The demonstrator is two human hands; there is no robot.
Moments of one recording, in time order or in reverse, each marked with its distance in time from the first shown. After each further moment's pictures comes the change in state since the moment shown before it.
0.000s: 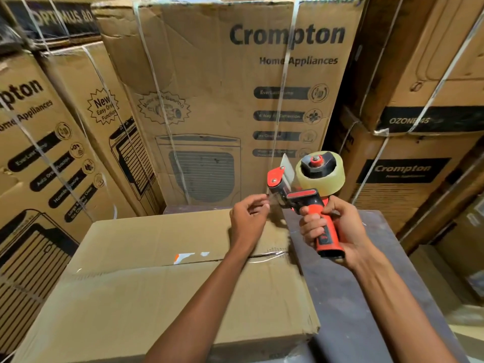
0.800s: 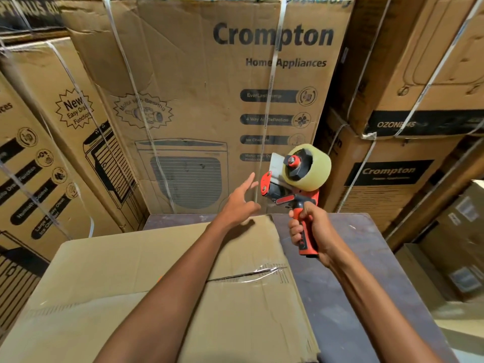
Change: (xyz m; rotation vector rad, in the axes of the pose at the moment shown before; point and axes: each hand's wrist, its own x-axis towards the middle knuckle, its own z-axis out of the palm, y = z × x) left_hand 0.090 -0.006 -0.002 0.236 -0.528 -0.080; right_hand 0.052 -0.008 -0.009 -0.488 0.333 -0.256
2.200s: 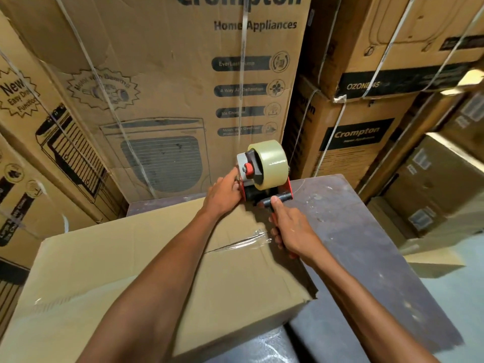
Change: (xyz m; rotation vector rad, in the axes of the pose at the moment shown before) left_hand -0.010 -0.046 0.005 0.424 0.016 0.121; right_hand -0.041 0.082 0.013 -0.899 0.297 -0.382
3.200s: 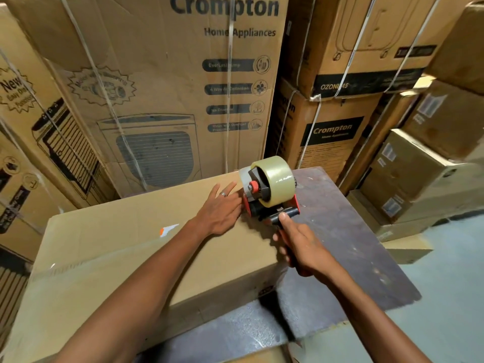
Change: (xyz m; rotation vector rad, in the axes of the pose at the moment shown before) left_hand -0.092 -0.001 0.015 0.575 -0.236 0.422; right_hand -0.118 0.019 -0.023 0.148 -0.046 0.159
